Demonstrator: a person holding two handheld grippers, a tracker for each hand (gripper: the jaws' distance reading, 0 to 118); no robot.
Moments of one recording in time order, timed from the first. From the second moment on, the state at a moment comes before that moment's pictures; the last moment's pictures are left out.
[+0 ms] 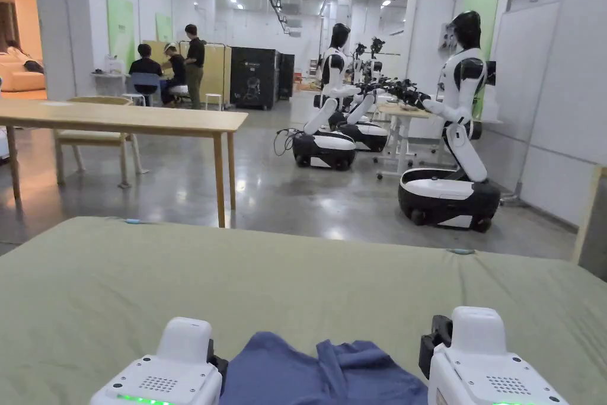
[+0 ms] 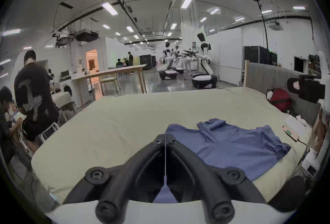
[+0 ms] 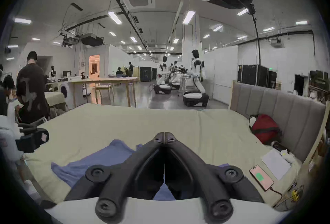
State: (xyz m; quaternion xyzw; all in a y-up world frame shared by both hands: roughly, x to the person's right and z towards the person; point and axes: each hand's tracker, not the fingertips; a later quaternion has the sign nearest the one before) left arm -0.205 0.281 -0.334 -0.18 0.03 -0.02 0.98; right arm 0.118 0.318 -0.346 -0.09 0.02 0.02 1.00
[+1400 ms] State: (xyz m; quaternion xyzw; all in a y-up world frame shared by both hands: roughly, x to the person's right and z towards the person) left arm -0.342 0.174 -0.345 -0.35 0.08 0.05 0.93; right arm 0.145 0.215 -0.516 -0.27 0.04 0.05 0.96
